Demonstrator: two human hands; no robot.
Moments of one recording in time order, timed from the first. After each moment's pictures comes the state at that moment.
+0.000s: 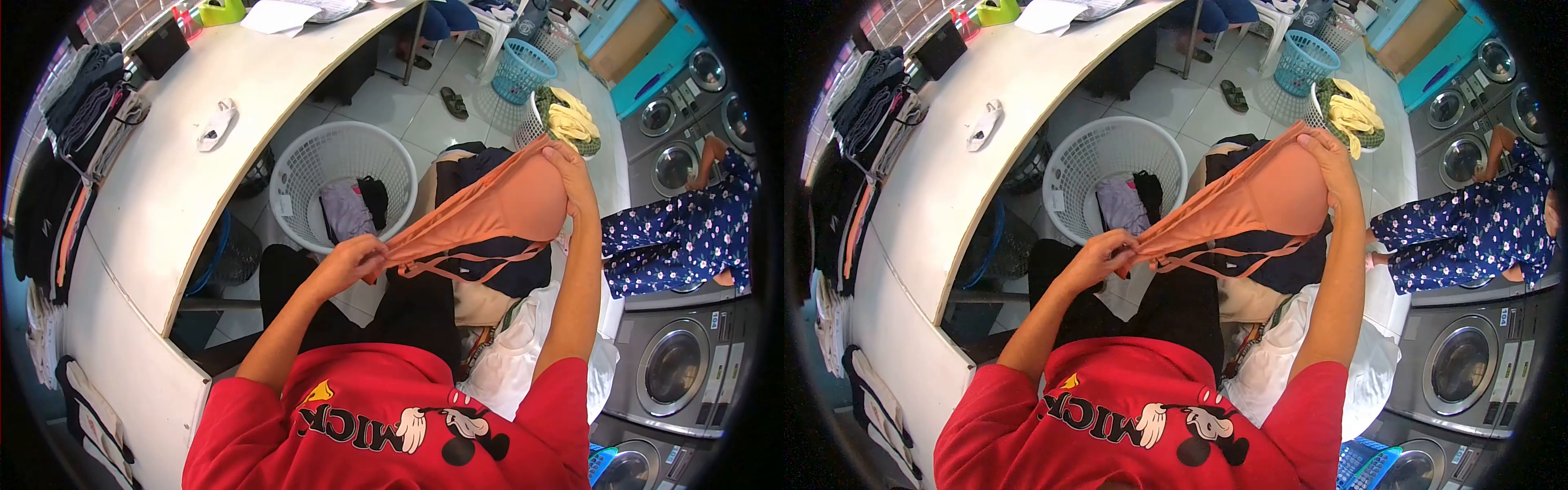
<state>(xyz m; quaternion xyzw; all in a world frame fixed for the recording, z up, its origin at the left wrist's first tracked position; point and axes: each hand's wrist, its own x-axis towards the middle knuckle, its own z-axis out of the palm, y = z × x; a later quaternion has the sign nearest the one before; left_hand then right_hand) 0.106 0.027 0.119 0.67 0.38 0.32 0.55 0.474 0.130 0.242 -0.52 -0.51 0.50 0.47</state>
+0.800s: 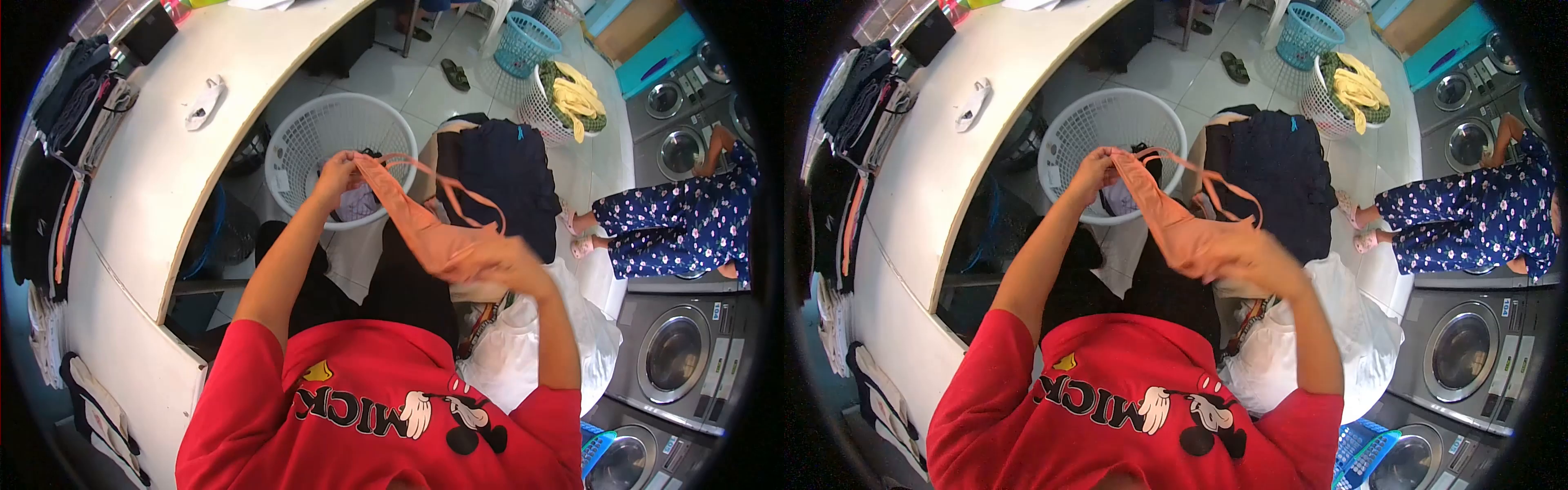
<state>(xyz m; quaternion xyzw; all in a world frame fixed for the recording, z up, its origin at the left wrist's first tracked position) 0.107 0.132 0.062 0.38 0.57 0.36 0.63 0.394 0.000 0.215 -0.39 -0.76 0.51 0.13</state>
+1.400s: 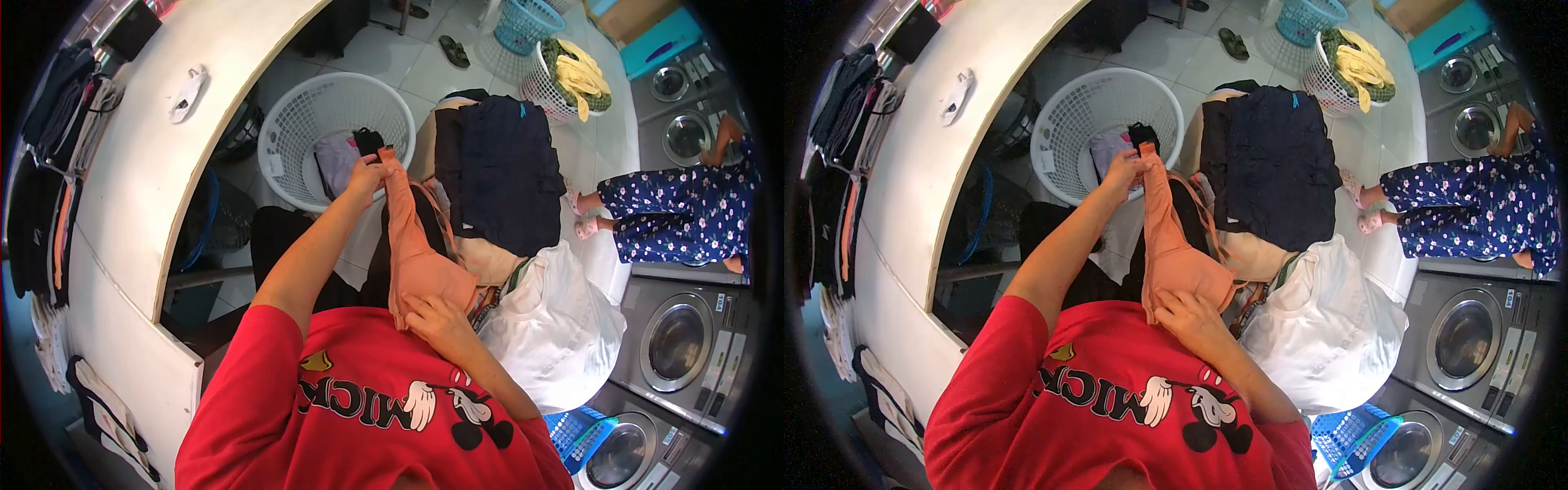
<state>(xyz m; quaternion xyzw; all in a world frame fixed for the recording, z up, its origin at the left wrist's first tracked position) 0.172 0.116 0.008 0.25 0.56 0.40 0.68 0.332 -0.118 0.125 -0.41 -0.88 0.19 0.12</state>
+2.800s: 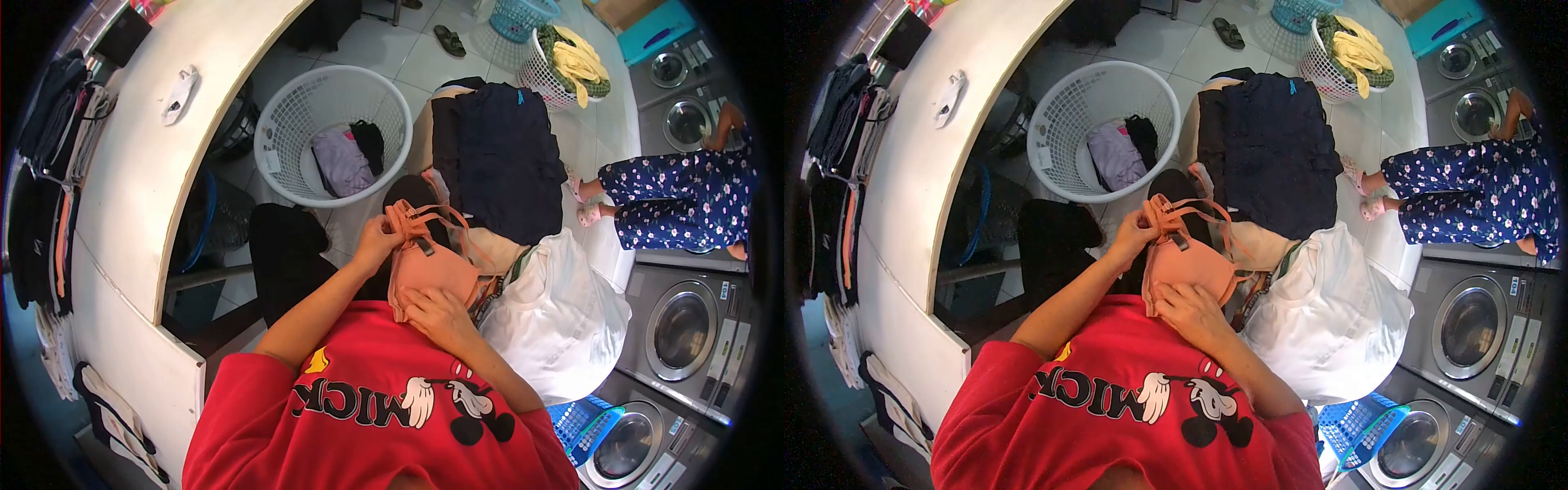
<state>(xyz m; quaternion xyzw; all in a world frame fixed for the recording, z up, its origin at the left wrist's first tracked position) 0.178 -0.009 0.005 0.39 0.53 0.31 0.69 0.330 -0.122 0.115 -0.44 -0.87 0.20 0.15</state>
